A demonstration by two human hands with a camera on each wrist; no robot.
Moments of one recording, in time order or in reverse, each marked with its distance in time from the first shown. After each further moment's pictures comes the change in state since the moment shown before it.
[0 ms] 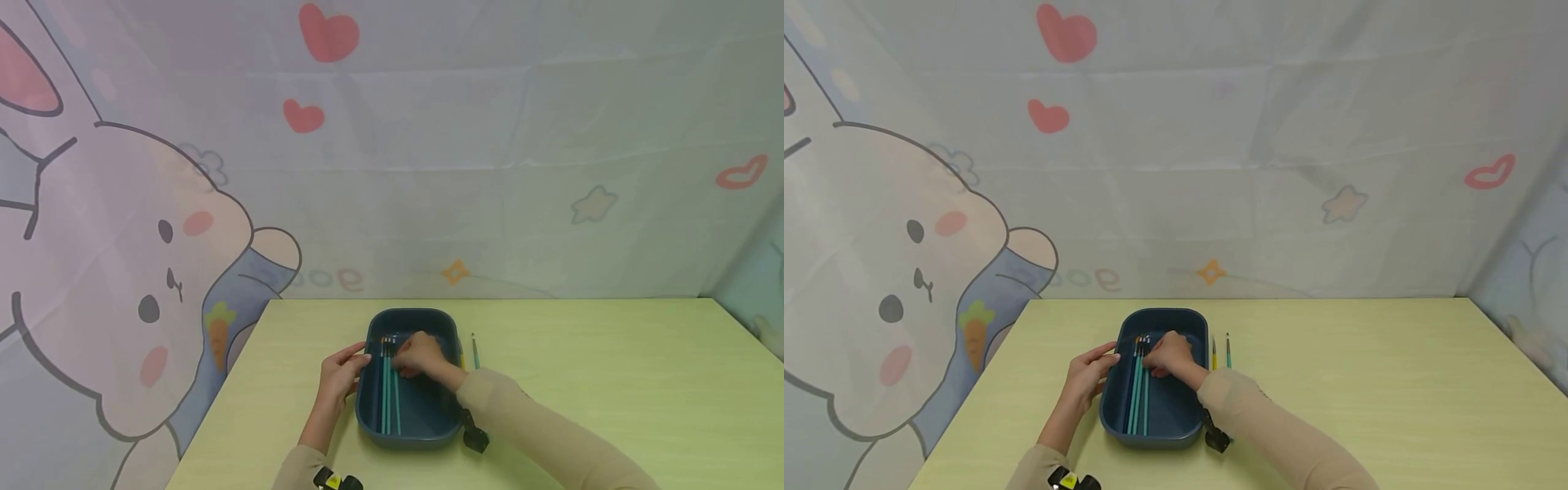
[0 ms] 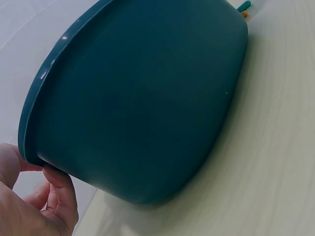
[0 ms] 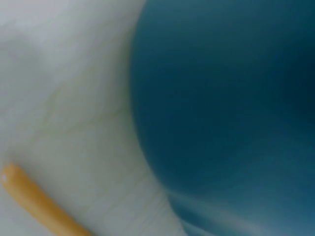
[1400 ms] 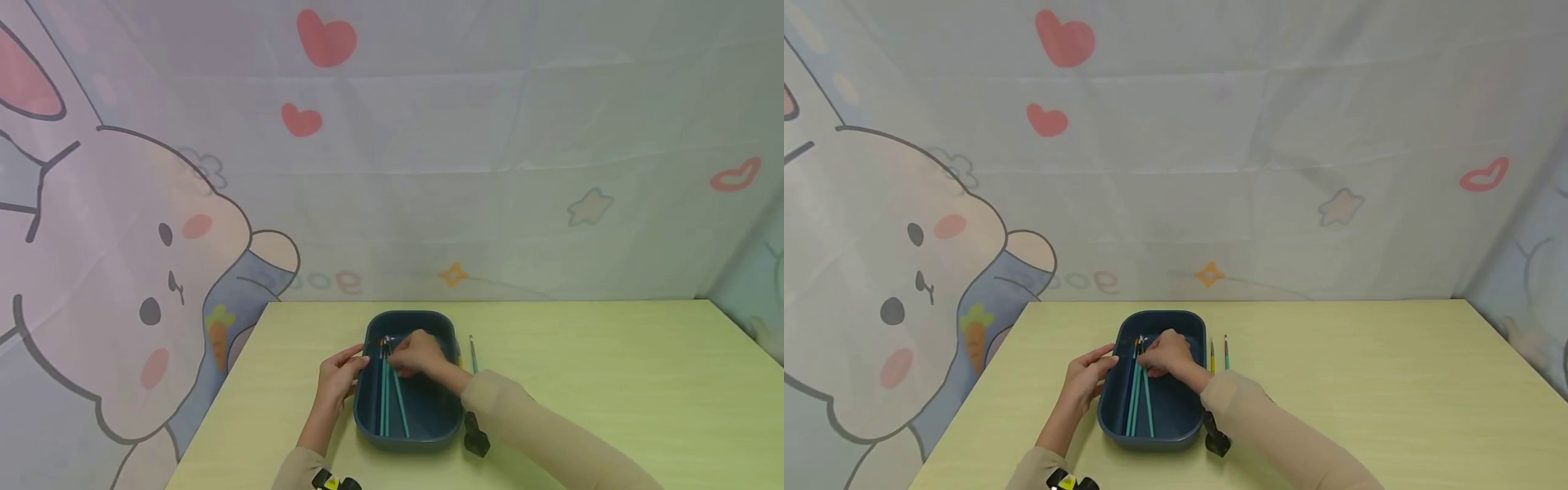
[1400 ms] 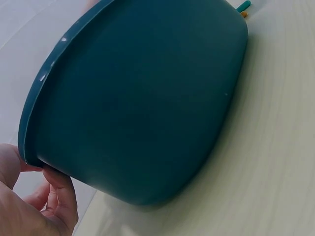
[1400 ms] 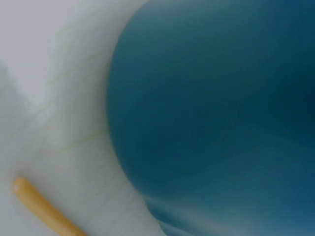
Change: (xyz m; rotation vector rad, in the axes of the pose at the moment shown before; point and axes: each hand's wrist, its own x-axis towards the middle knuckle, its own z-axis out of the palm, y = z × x) left_hand 0.007 -0.002 -0.001 0.001 -0.003 -0.006; right_hand -0.003 -0.008 -0.006 0.016 -0.022 -0.033
